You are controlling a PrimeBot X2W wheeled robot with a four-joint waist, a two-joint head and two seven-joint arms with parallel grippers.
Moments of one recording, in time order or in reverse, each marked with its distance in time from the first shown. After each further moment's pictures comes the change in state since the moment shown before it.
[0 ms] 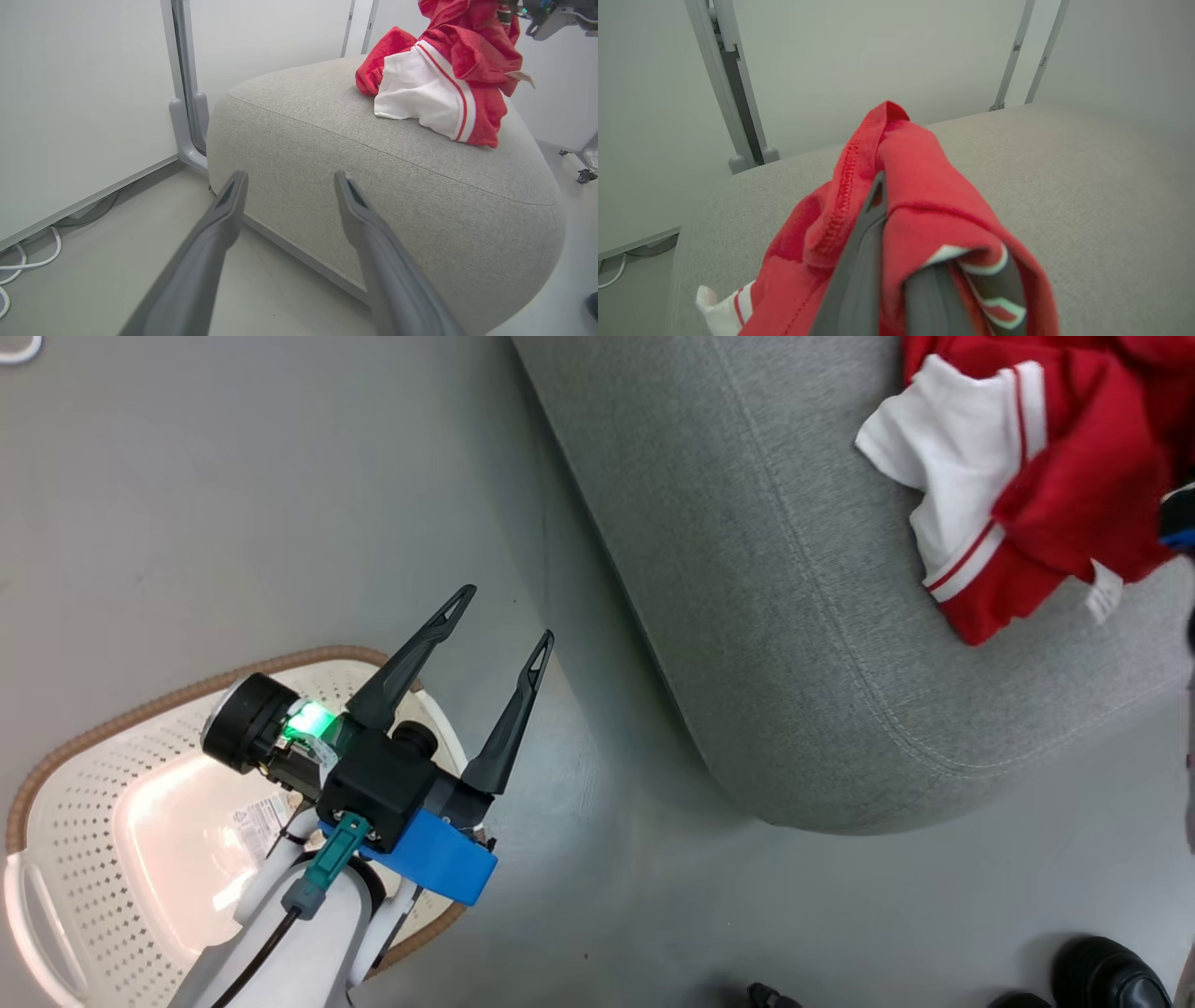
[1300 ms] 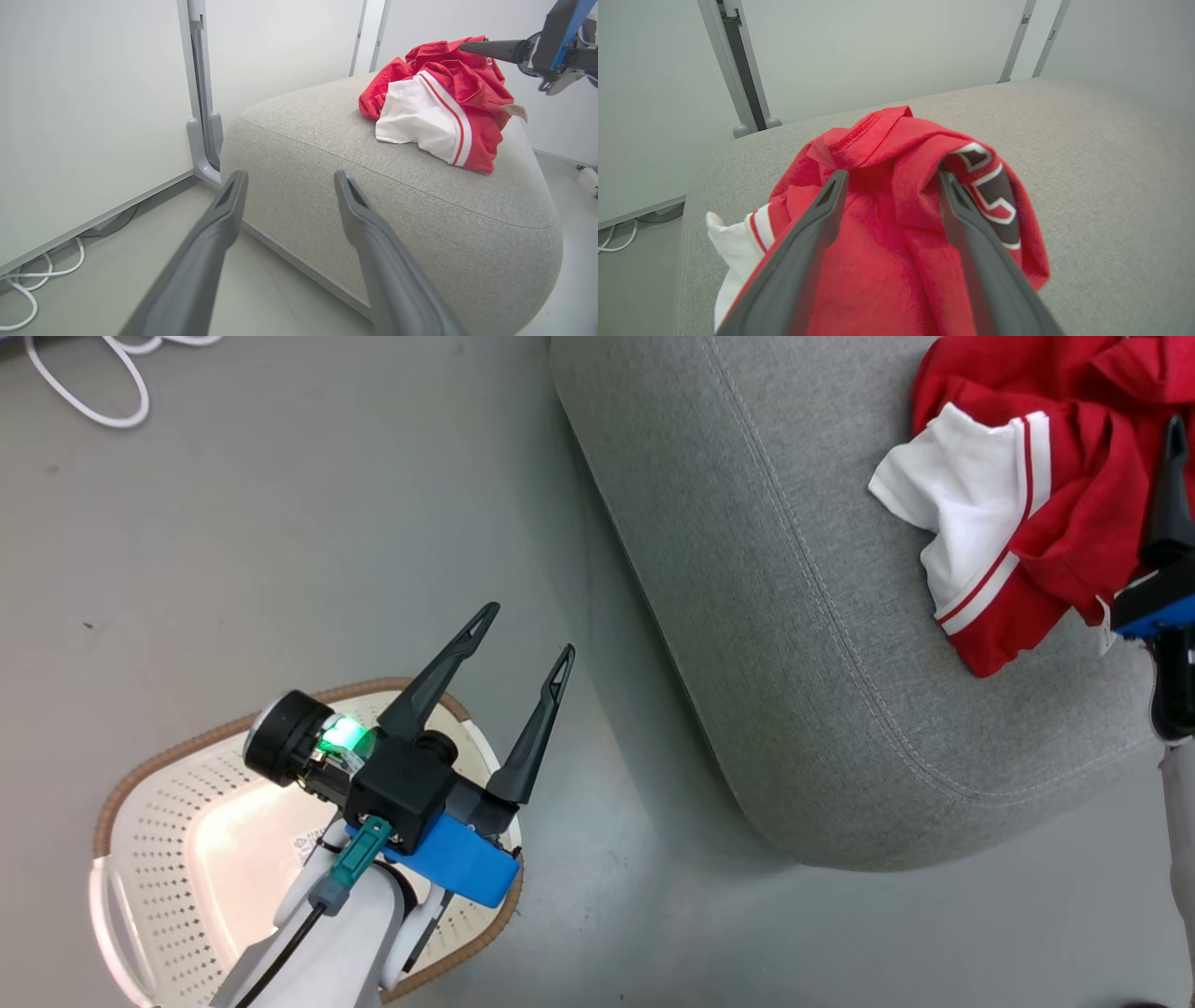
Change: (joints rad) left arm -0.016 -0.039 -0.036 0.096 -0.047 0.027 -0.076; right arm 0.073 -0.012 0.037 0.140 -0.048 0.000 -0.052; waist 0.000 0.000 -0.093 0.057
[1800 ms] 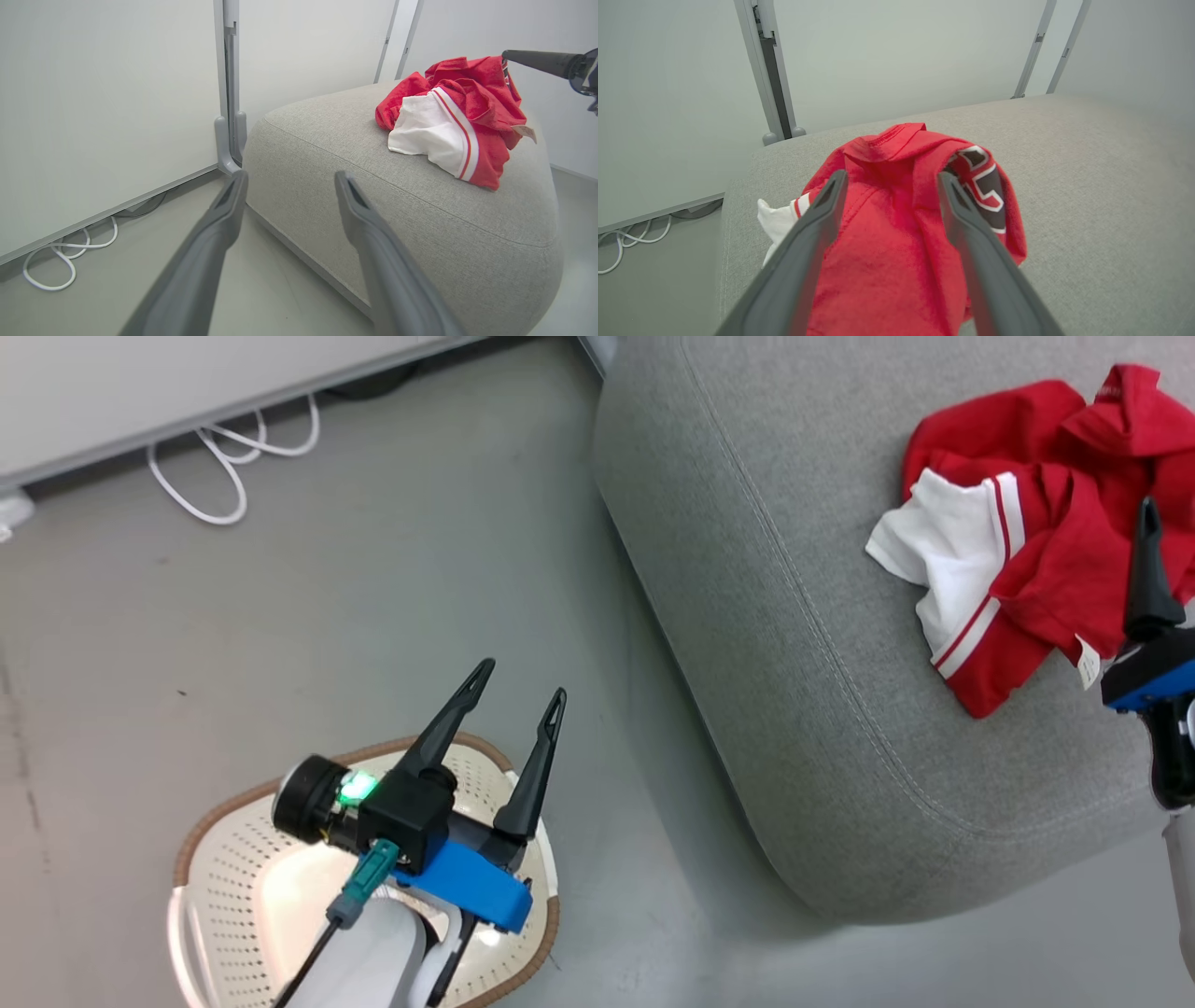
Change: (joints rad) left arm 0.045 -0.071 0.012 0.151 -0.065 0.019 -0.063; right arm 0.135 -0.033 0.054 -0.058 0.003 0.000 0.000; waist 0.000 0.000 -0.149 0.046
